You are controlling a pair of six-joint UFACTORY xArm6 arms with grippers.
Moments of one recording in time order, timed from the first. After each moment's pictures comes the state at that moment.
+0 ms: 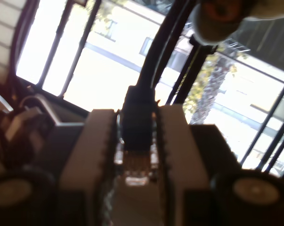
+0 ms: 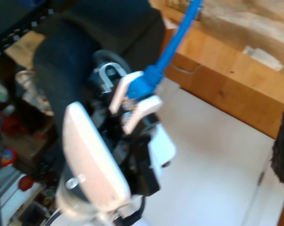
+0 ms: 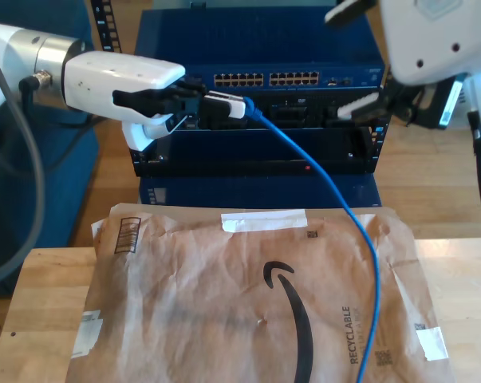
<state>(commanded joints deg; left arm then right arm) 10.9 -2.4 -66.0 -80.1 113.5 -93.4 14.1 -38.1 -66.0 30.0 67.9 89.1</state>
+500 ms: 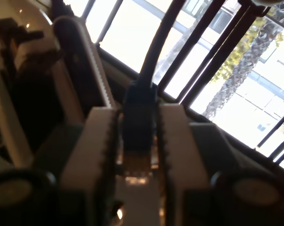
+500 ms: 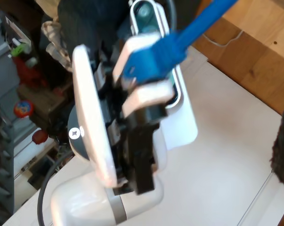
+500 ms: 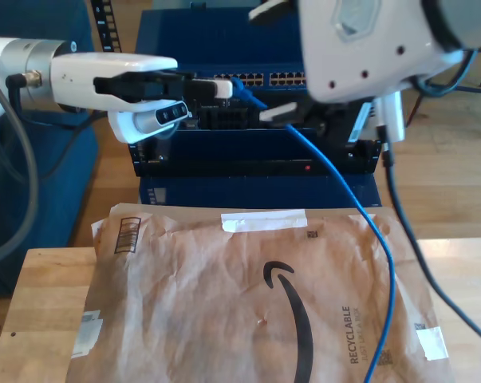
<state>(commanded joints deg) 13.8 -0.7 -65.8 -85.3 120.6 -97.9 26.8 -37.7 -56.7 30.1 49.5 87.3</state>
